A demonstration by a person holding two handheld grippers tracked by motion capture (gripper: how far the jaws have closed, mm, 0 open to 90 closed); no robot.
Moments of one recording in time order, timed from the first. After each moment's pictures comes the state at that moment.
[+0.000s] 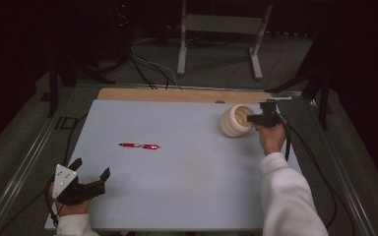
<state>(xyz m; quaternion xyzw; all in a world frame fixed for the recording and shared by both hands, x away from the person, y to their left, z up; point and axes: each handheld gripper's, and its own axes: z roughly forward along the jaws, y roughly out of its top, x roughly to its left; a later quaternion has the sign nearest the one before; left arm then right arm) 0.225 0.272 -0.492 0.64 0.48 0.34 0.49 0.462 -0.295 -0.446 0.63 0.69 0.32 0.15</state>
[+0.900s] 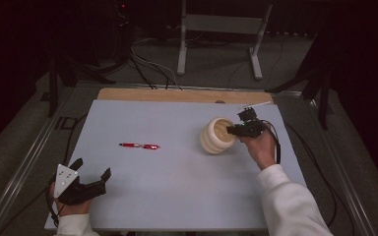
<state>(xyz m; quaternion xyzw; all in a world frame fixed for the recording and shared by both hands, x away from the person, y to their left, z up) 0.225 0.270 -0.492 0.65 0.48 0.33 0.49 0.411 -0.224 -0.424 0.50 0.80 0.32 0.11</state>
